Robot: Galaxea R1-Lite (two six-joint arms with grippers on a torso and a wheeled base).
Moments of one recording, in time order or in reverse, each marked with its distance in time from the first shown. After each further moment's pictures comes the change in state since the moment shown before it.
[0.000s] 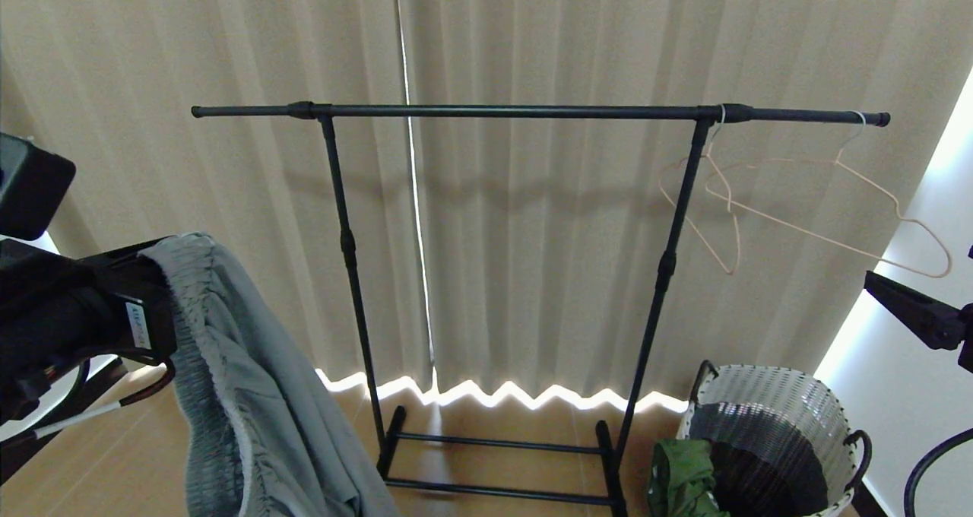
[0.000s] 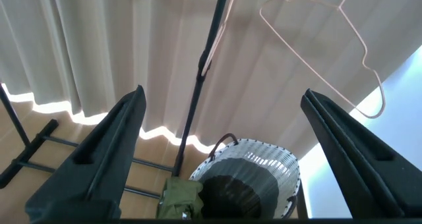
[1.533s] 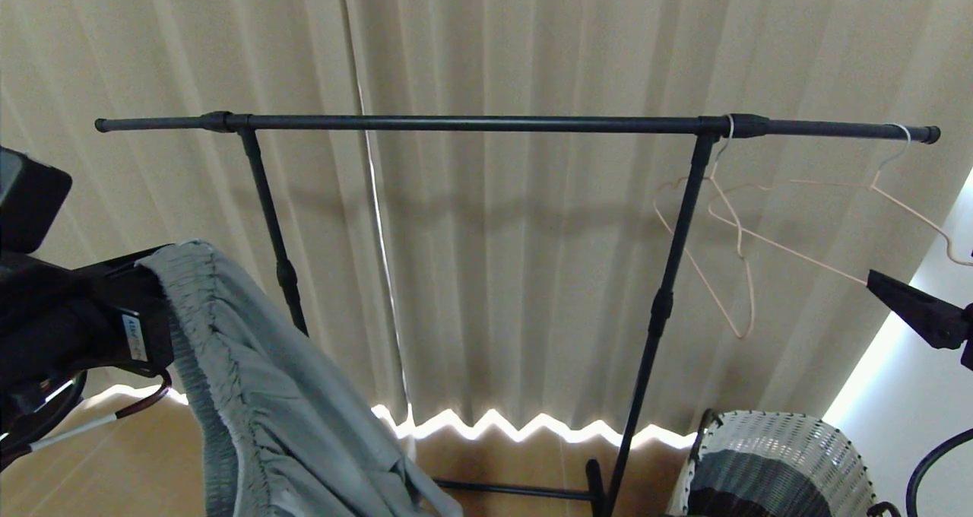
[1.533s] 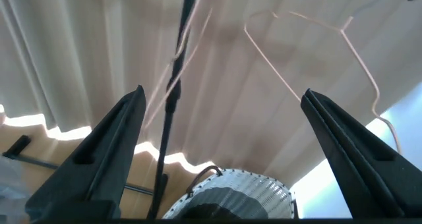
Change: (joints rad) left arm -0.001 -0.017 0.024 -0.004 0.001 0.002; right arm -0.001 0.000 0.000 -0.001 -0.001 0.000
